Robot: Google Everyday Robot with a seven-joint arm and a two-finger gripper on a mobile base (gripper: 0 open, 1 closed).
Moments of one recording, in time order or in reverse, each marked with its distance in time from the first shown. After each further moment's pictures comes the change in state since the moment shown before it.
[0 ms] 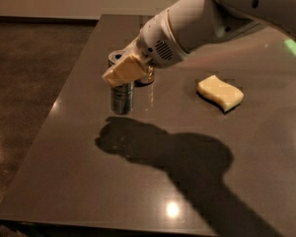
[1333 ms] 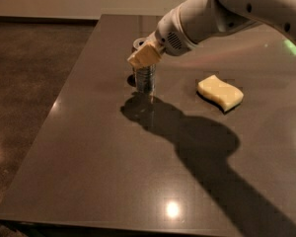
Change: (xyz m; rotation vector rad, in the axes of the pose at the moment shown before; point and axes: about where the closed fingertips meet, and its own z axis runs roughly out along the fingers) arm 0.027 -0.098 -0.008 0.226 0.049 0.048
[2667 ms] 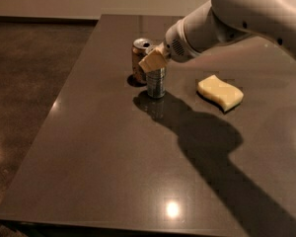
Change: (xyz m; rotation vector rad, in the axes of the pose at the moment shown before) arm 0.037 -0.033 0.009 0.108 0.057 0.161
